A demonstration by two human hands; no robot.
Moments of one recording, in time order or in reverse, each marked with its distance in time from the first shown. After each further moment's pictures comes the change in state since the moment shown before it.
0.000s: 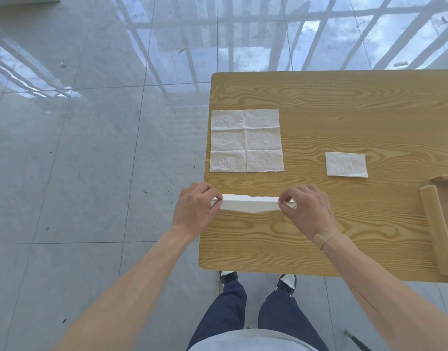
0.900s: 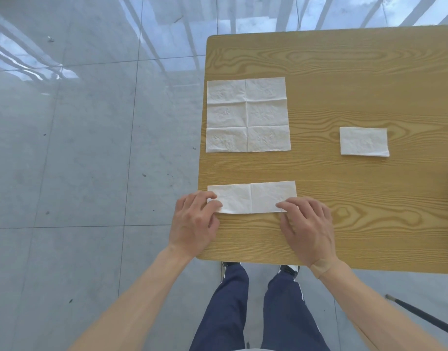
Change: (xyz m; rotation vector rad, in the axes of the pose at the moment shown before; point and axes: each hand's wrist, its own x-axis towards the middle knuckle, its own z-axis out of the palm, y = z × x) left_hand -0.052 -0.009 0.050 0.101 0.064 0.067; right_hand -0.054 0.024 0.079 -0.103 0.341 -0.183
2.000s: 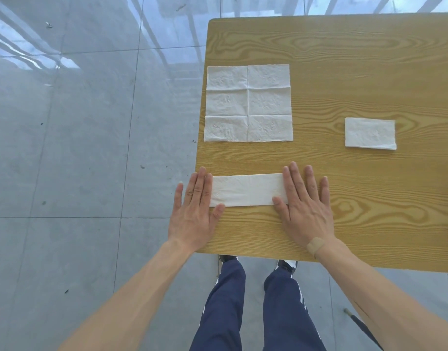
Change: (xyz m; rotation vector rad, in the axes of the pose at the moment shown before) left_hand -0.013 -0.005 0.032 0.222 -0.329 -0.179; right_hand 0.013 0.021 0.022 -0.205 -0.434 0.144
